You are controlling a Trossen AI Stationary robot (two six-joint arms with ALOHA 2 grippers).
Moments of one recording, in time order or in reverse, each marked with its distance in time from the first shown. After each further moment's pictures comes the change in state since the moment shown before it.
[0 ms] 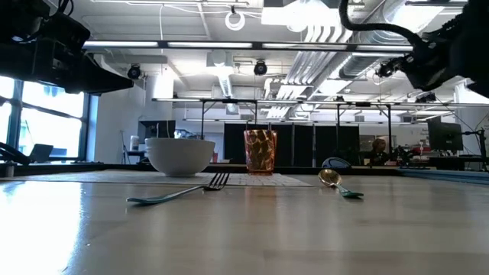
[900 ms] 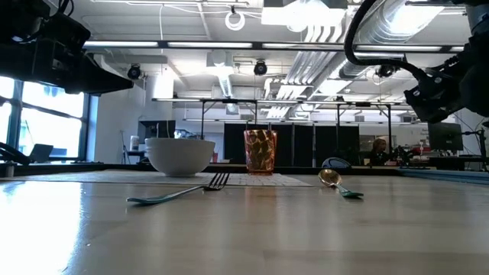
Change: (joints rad) left arm 0.000 0.000 0.000 -0.004 0.000 0.000; right arm -0.013 -0.032 -0.164 0.233 -0.108 -0.026
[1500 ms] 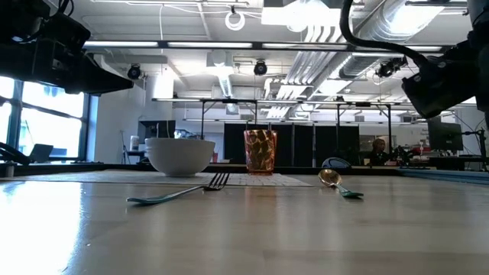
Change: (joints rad) left arm 0.000 0.000 0.000 0.000 0.000 0.000; right arm 0.006 -0.006 -0.002 0.057 0.012 -0.139
